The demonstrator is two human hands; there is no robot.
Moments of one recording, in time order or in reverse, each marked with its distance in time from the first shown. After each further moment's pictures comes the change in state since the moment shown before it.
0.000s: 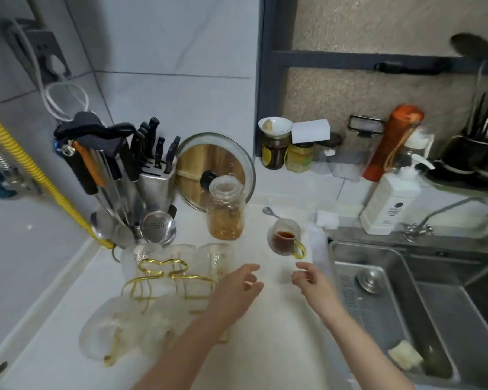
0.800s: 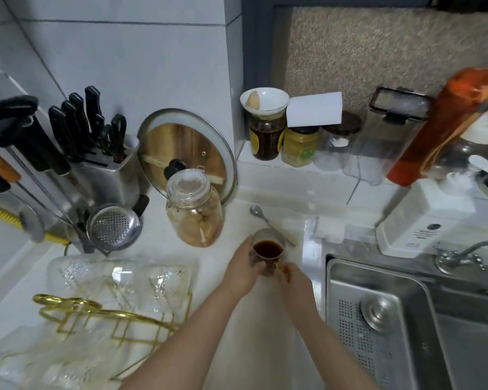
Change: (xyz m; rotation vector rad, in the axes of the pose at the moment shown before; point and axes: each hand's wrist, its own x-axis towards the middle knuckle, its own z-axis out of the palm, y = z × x) left_hand 0.180 0.022 0.094 -0.191 0.104 -0.117; right_hand 0.157 0.047 -0.011 -0.161 -0.077 -0.056
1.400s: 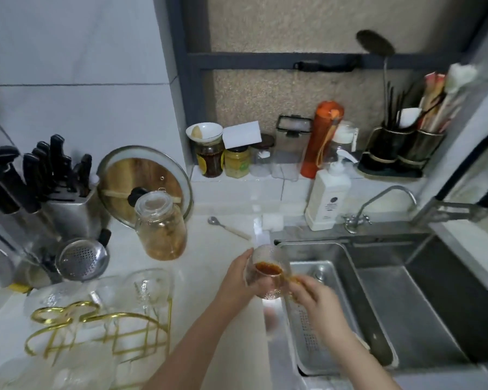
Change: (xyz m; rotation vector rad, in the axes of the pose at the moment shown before) left_hand -0.125 0.047 0.006 -0.166 -0.315 0.241; right_hand -0.166 0.004 -0.092 0.135 0.217 -0.149
